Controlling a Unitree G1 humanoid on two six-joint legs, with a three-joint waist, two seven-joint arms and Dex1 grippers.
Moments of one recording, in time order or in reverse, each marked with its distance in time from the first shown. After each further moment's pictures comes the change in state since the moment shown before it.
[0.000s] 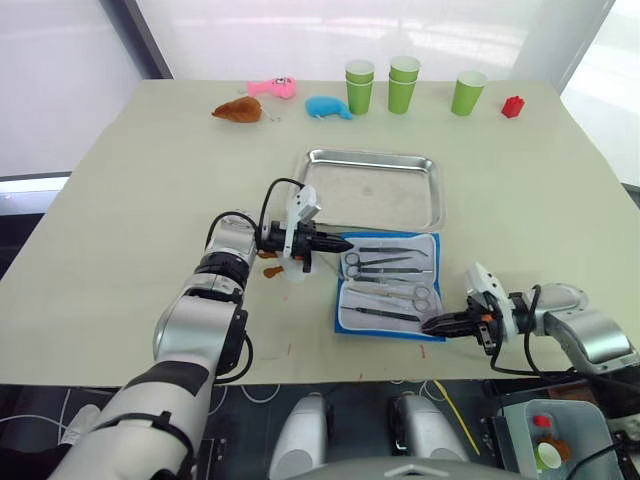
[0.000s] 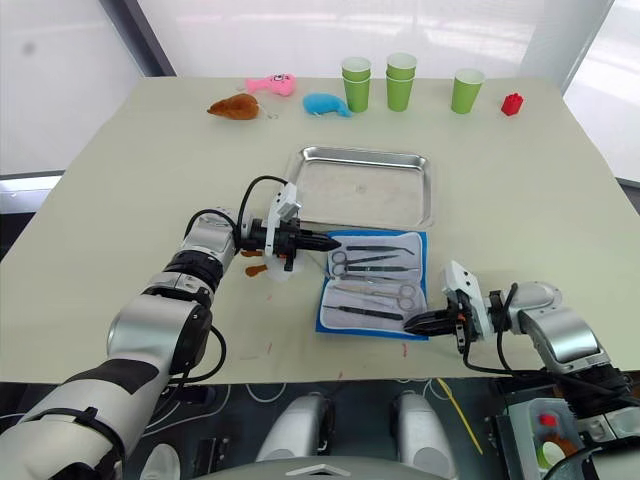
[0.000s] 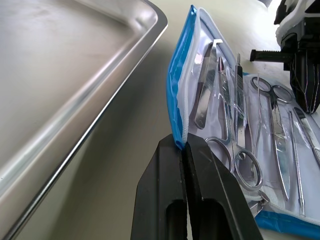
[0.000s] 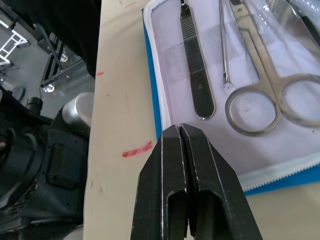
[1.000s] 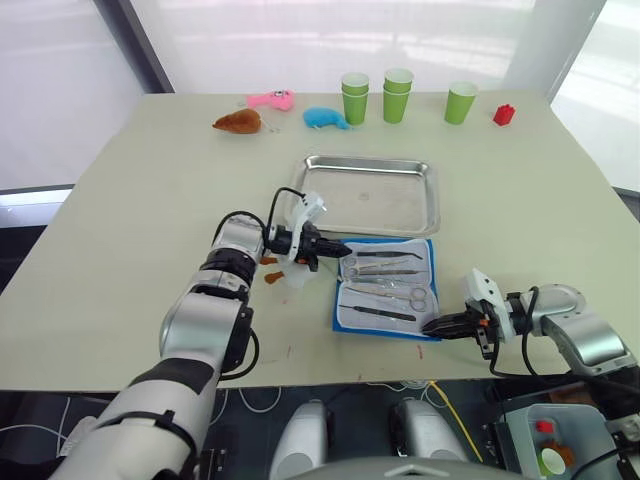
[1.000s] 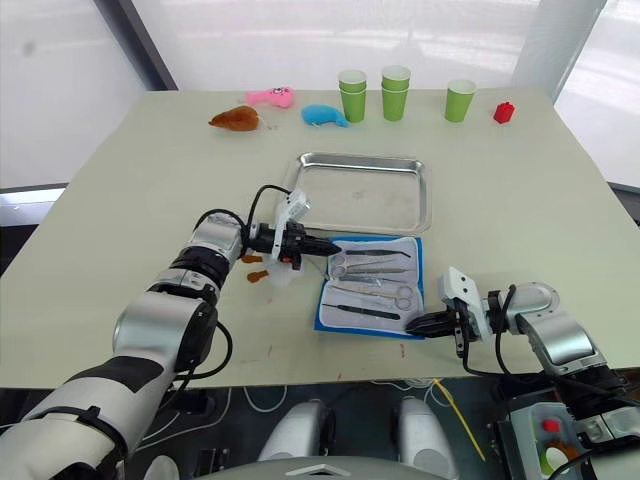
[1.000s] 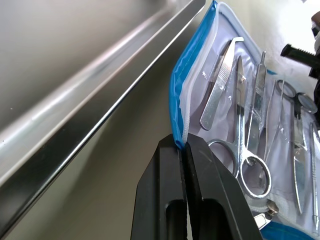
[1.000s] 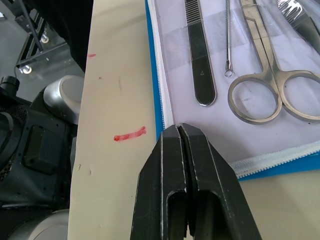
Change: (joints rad) left arm -0.020 -0.021 0.050 0.007 0.036 0.331 0.101; right arm -0.001 0.013 0.027 0.051 -0.076 -0.144 -0.024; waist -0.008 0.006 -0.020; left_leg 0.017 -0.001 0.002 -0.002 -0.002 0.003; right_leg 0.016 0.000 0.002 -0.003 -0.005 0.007
